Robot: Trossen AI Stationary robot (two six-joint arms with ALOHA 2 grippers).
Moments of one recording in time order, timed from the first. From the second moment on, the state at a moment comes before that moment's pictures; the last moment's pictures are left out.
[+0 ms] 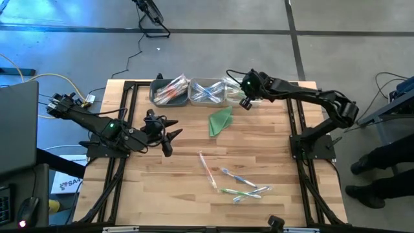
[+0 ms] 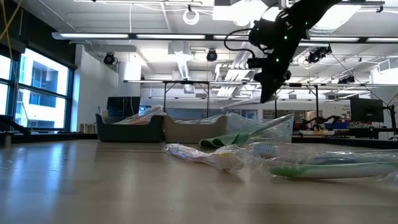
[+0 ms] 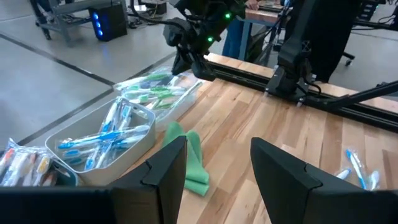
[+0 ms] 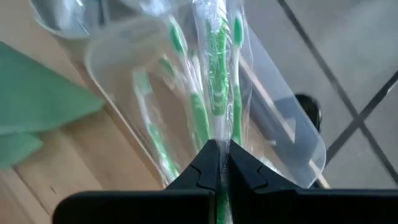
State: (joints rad) left arm -0.43 1.04 1.01 -0.39 -0.89 -0.44; right arm -0.59 1.49 1.05 -0.53 0.31 -0.10
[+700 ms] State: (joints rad) left arm -0.43 1.04 1.01 -0.42 -0.94 -0.44; right arm -0.67 1.53 1.05 -0.57 0.27 -0.11
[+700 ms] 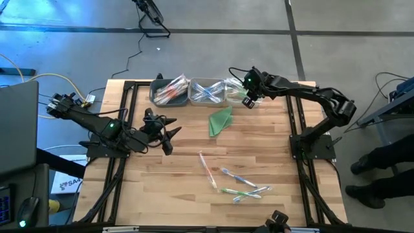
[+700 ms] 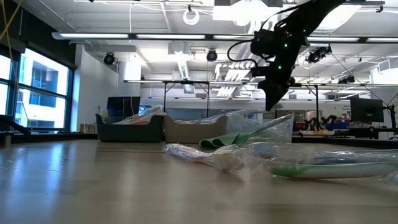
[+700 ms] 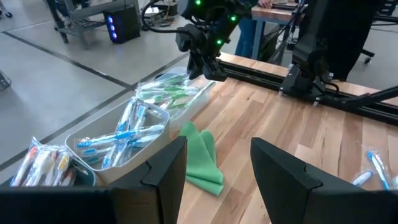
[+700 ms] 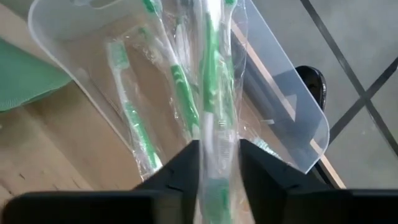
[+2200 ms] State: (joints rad) left arm -0.43 1.04 1.01 -0.42 -0.94 -0.45; right arm -0.19 1.43 1.05 -0.54 -0.06 0.29
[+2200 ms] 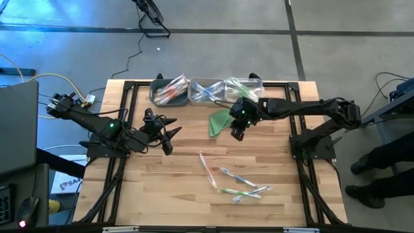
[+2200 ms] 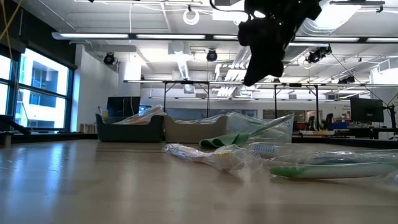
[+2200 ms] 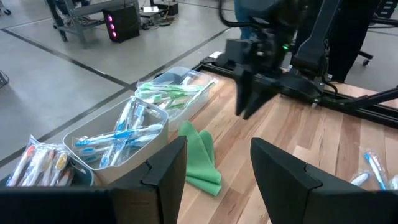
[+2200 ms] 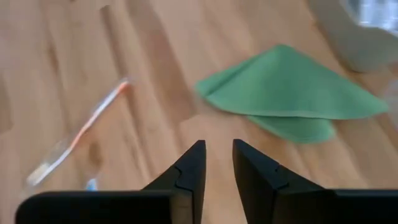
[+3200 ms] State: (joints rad) left arm -0.43 1.04 1.01 -0.42 -0.77 -0.45; right arm 0.26 1.43 1.05 -0.55 -0.07 0.72
